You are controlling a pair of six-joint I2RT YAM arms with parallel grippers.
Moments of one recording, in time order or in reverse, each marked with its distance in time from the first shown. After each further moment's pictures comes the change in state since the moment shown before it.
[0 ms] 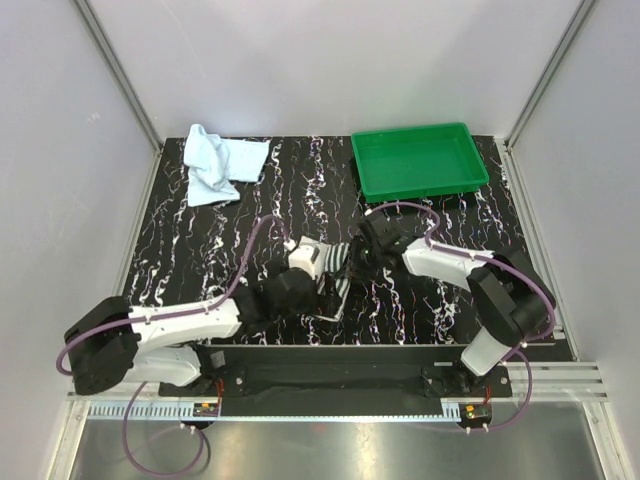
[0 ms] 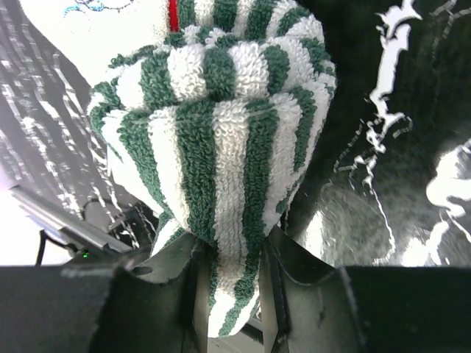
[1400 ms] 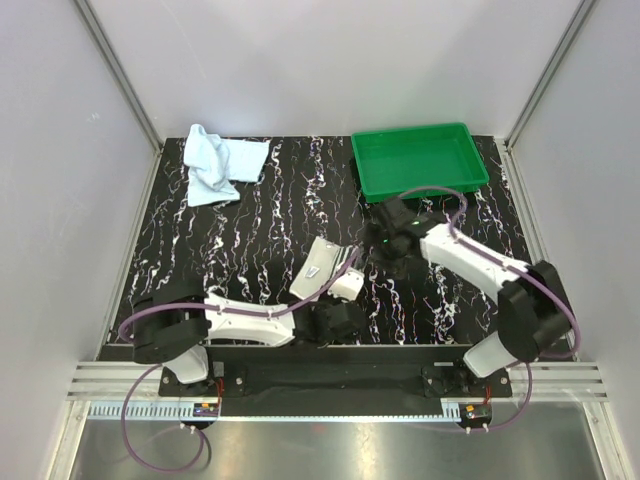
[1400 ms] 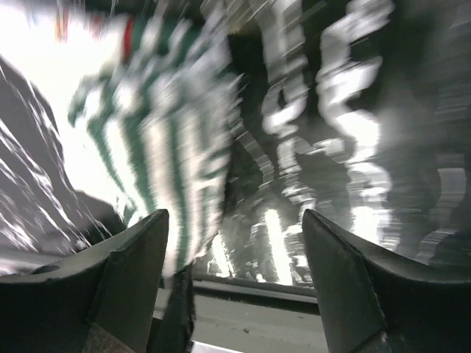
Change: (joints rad) left arm -0.309 0.401 0.266 -0.178 -0.505 0.175; right arm -0.025 -0.092 0.182 -0.493 0.190 -0.055
